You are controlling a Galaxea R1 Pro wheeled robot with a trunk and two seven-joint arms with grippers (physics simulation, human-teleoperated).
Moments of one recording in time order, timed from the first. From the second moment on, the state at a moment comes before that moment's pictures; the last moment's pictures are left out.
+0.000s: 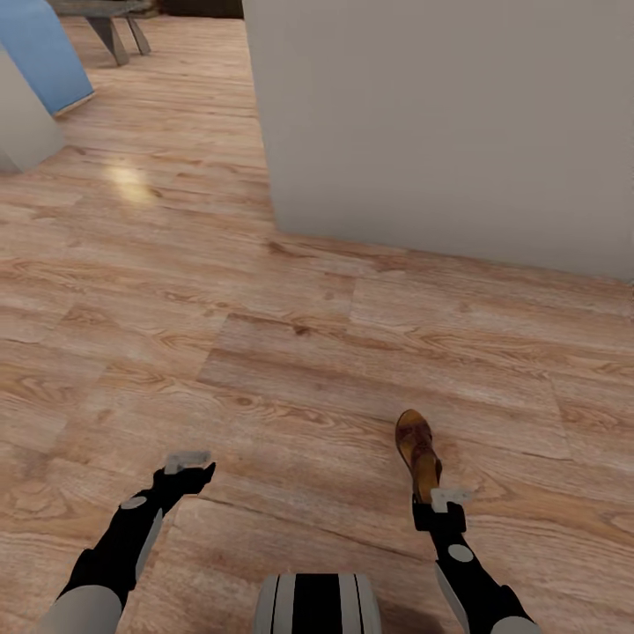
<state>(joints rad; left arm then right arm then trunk) -0.54 0.04 0.31 -0.74 -0.21 0.13 -0.25 -0.50 0.02 -0.12 -0.47 0.19 -0.18 -0.14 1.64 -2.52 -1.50</state>
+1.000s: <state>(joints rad) -0.31 0.05 0.33 -0.36 -0.20 -0.44 -0.05 -0.46 -0.04 -0.12 -0.22 0.19 -0.45 -0.14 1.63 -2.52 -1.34</state>
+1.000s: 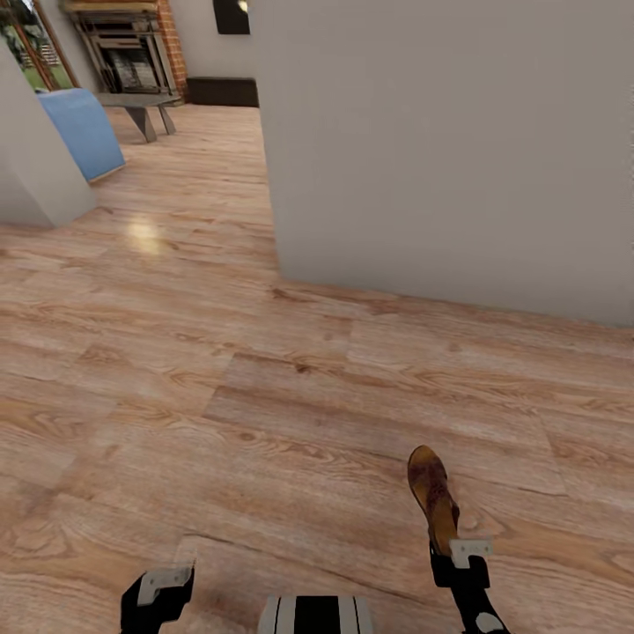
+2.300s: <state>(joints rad) -0.24 0.06 0.33 -0.35 -0.15 -0.47 -0.05 -0.44 -0.04 -0.12 -0.07 0.19 -0.60 -0.14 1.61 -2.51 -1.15</state>
